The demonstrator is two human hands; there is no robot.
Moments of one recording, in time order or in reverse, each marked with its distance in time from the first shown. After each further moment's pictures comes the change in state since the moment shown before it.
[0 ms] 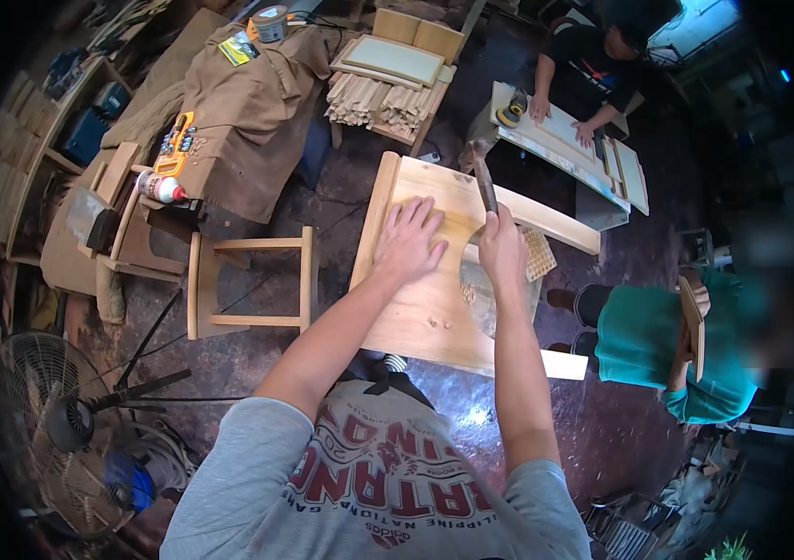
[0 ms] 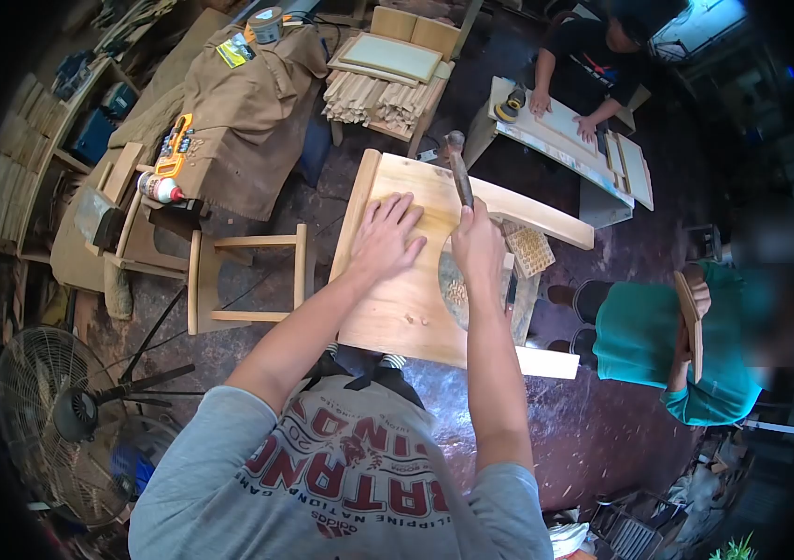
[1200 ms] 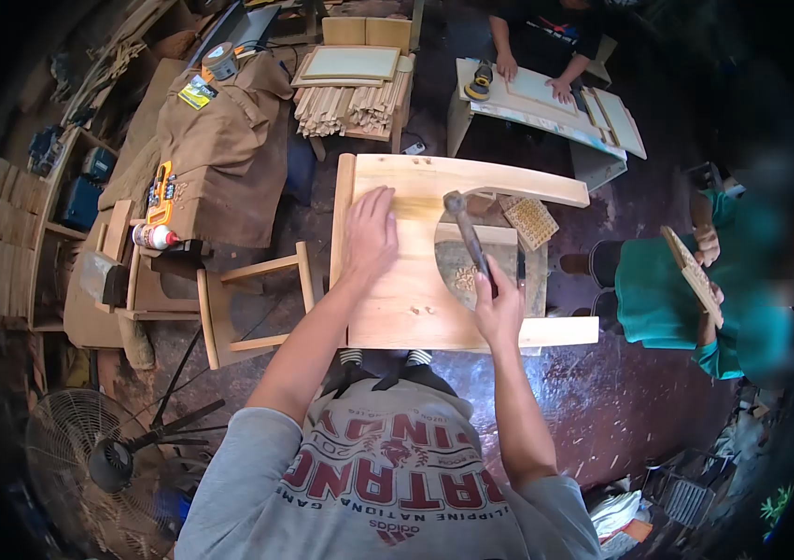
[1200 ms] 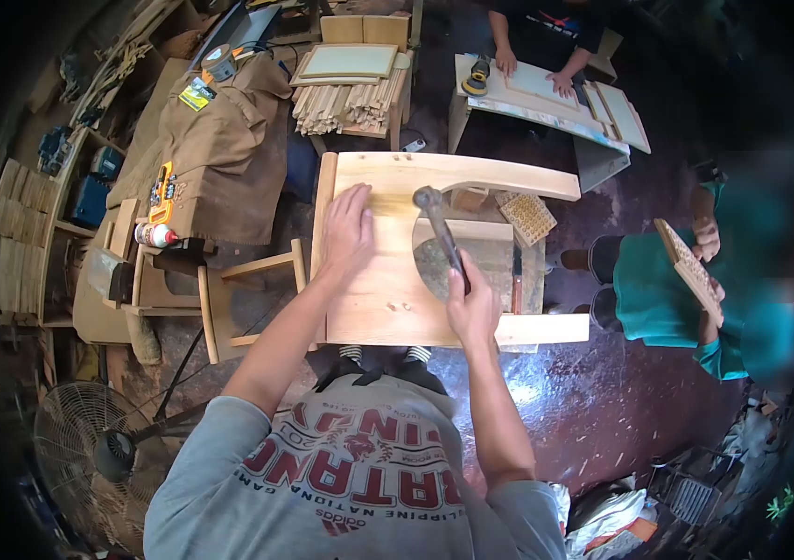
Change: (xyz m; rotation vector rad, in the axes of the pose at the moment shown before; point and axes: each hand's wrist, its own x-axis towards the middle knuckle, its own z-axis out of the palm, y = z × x) left_hand 0.002 0.015 -0.003 -0.212 0.159 -0.062; right_hand -0.126 0.094 -0.009 0.370 0.202 0.033
